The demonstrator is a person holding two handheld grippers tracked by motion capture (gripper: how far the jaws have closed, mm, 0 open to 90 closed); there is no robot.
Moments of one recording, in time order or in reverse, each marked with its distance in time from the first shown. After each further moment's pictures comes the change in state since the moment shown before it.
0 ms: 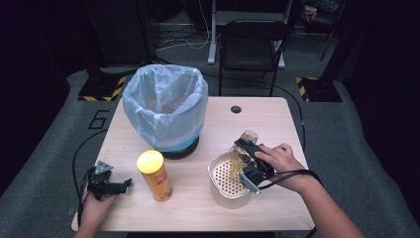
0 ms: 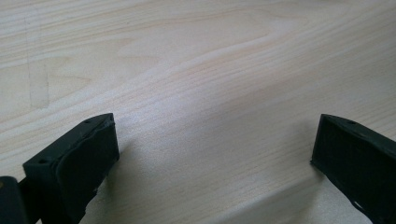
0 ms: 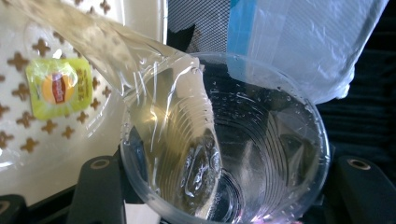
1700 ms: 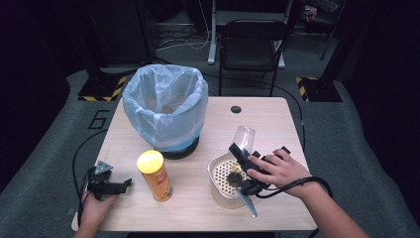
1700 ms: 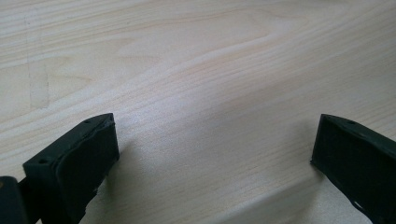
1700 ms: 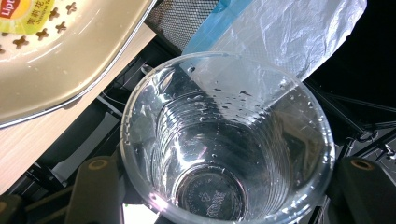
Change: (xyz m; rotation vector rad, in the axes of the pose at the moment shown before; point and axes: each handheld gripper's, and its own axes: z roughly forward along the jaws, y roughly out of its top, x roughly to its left) left arm 0.000 0.000 0.000 0.000 0.000 0.000; right arm 0.016 0.025 -0.014 0.112 -0.207 -0.494
